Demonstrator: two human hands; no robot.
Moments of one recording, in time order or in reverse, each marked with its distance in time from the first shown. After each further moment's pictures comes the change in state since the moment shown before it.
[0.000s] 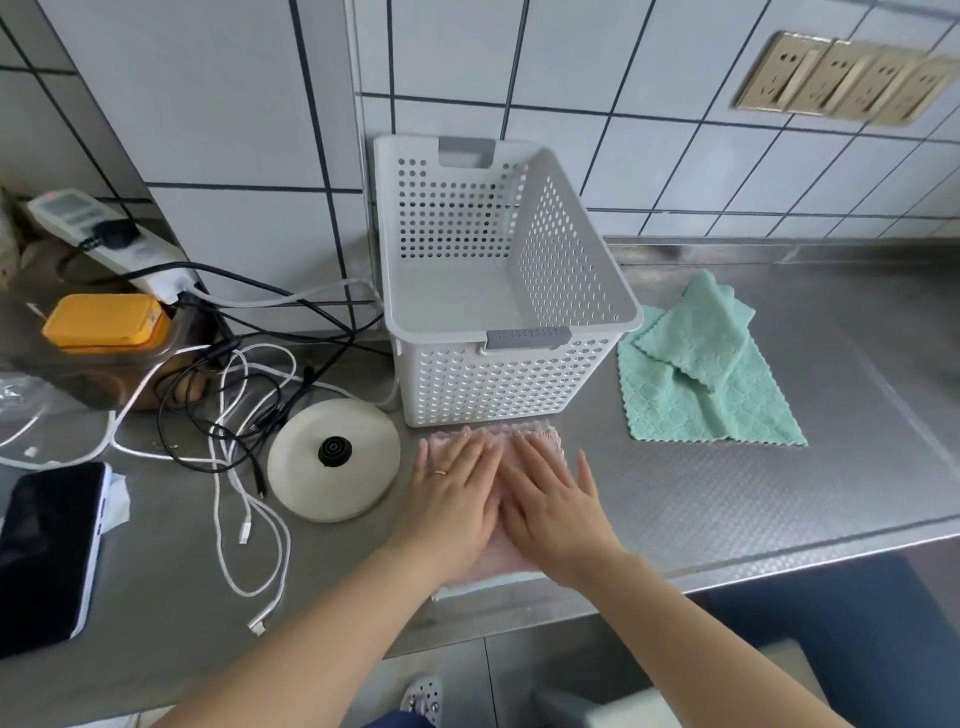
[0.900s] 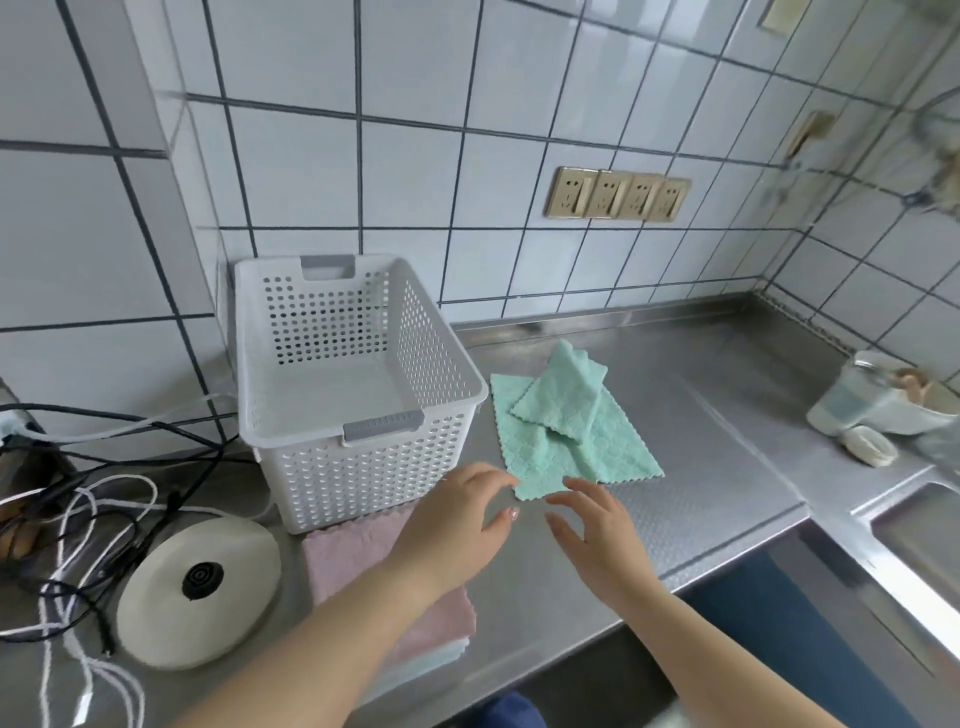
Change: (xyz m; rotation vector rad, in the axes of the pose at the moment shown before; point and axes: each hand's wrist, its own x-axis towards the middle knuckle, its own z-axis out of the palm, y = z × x) left_hand 0.059 0.102 -0.057 -0.425 0.124 0.287; right_hand -0.066 0.112 -0.075 0.314 0.253 0.453
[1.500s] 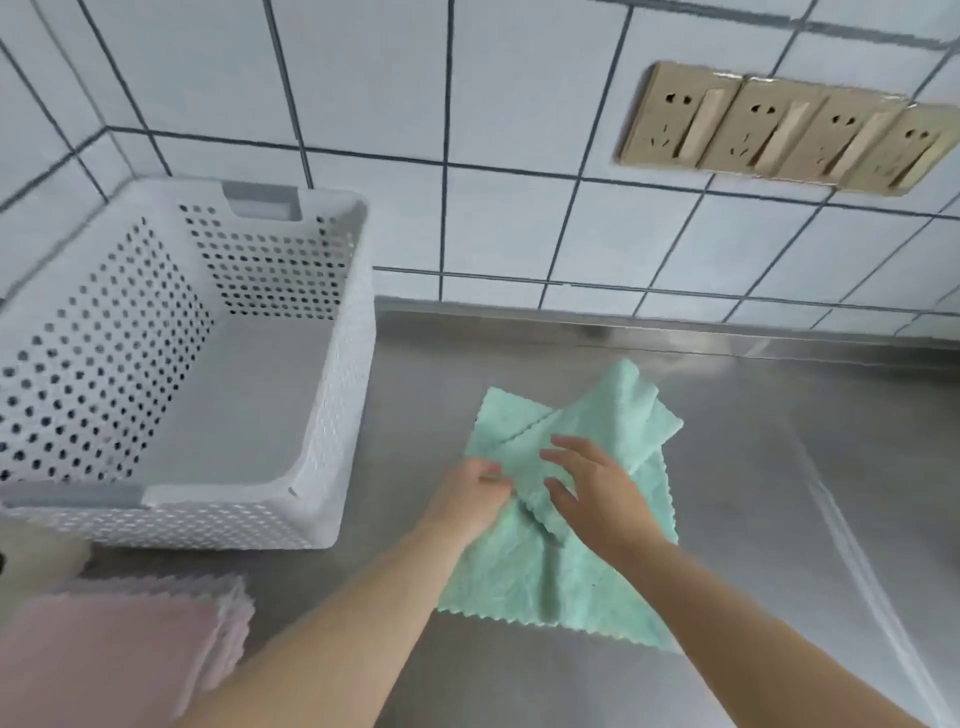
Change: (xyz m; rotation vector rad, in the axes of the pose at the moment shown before) left_hand 0.250 -0.038 0.150 -0.697 0.220 -1.024; right_hand 0.277 0.134 -0.013 -0.072 -0.337 -0.352
